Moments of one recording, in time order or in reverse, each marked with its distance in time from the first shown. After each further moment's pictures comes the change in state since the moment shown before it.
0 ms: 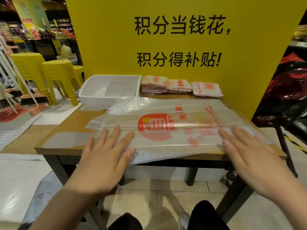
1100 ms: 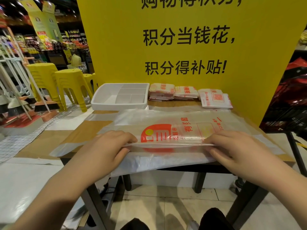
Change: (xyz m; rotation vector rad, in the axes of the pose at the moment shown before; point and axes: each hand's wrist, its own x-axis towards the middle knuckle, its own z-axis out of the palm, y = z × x) left_hand 0.018 -0.036 -0.038 -0.053 0.106 0.310; right_hand 0.023 -0.031 -0.021 0.032 0.046 -0.402
